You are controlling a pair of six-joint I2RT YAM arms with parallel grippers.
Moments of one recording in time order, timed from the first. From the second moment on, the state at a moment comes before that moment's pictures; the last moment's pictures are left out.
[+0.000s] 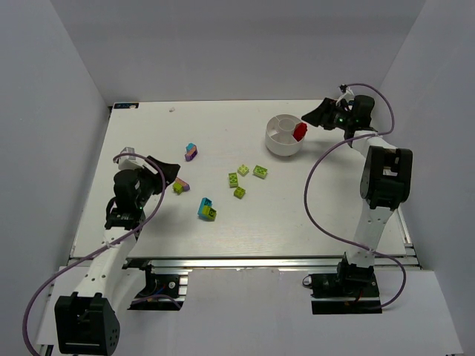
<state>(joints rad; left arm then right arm) -0.05 0.84 0.47 0.12 0.19 -0.77 -0.08 2.10 1.50 0.26 -0.82 0.38</state>
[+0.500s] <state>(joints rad) -0.06 1.20 0.91 -0.27 0.14 -0.57 -0.08 1.76 1.46 -0.03 -0.79 -0.31</state>
